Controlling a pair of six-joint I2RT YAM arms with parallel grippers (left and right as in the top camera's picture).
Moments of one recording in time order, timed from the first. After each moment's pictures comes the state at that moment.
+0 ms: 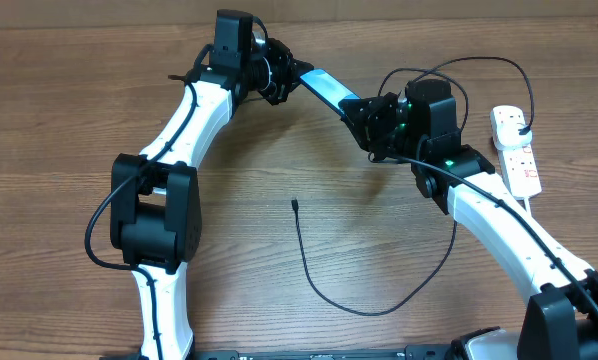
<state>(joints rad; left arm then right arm) -0.24 2.19 1.76 -0.28 0.69 -1.35 0.31 1.55 1.03 -0.02 -0.42 1.41</state>
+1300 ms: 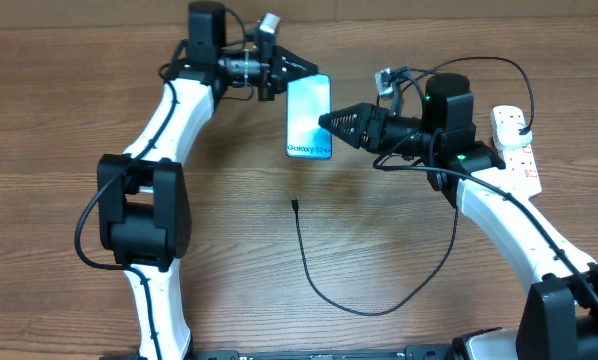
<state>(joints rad) -0.18 2.19 1.76 -0.17 1.34 -1.01 0.24 1.57 1.03 0.02 -0.93 0.70</state>
